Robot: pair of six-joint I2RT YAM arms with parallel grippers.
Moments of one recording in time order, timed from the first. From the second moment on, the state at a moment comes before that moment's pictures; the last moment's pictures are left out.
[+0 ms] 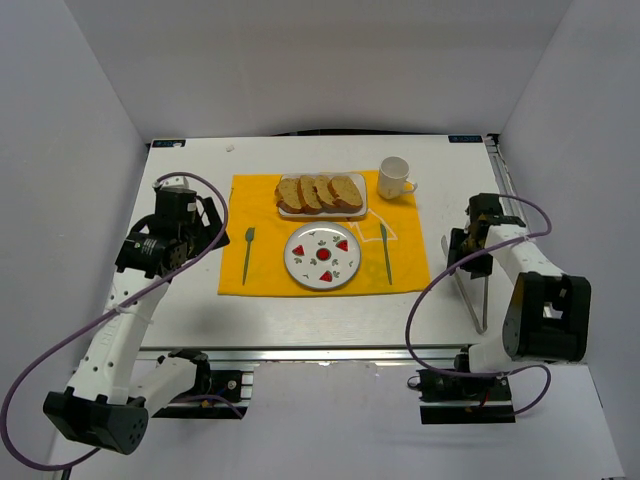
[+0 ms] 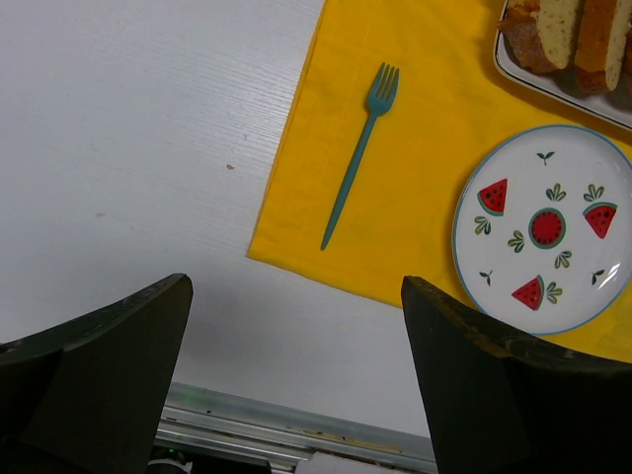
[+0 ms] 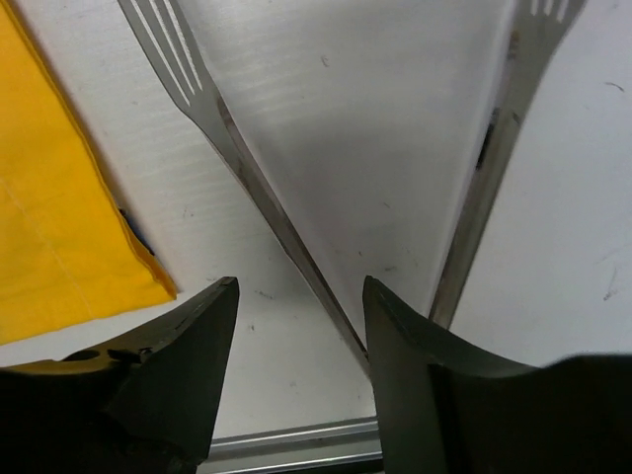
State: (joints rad) left arm -0.22 1.00 1.15 -0.95 -0.27 -0.47; right arm -0.04 1.44 0.92 -0.75 0.07 0.10
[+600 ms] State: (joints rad) left arm -0.22 1.03 1.15 -0.95 -0.29 -0.46; right arm -0.04 1.57 0.91 -0.65 0.02 0.07
